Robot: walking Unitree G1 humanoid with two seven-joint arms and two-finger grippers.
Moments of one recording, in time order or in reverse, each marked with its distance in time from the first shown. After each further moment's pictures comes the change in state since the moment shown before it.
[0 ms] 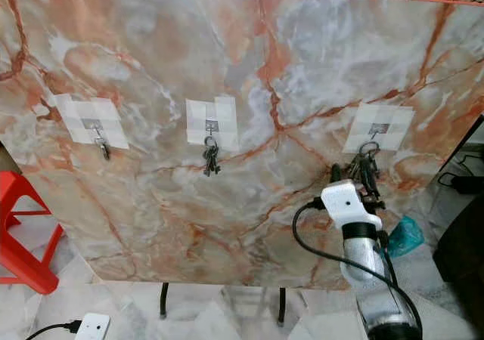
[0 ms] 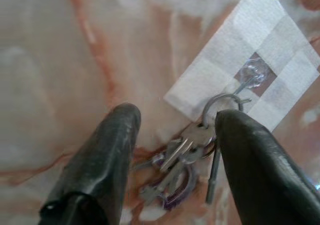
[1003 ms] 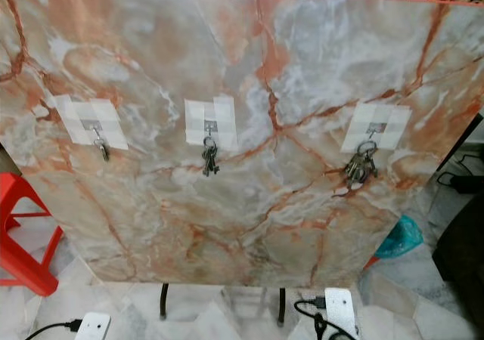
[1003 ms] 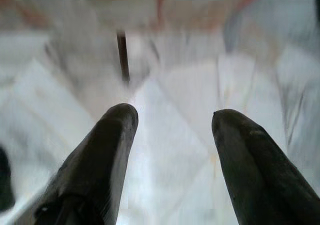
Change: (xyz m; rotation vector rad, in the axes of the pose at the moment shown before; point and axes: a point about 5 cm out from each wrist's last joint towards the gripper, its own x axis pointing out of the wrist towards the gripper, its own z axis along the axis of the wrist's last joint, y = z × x) left arm 0.000 -0.001 0.001 0.001 -0.002 -0.008; right arm -0.158 0.088 -0.133 0.480 1.201 0.296
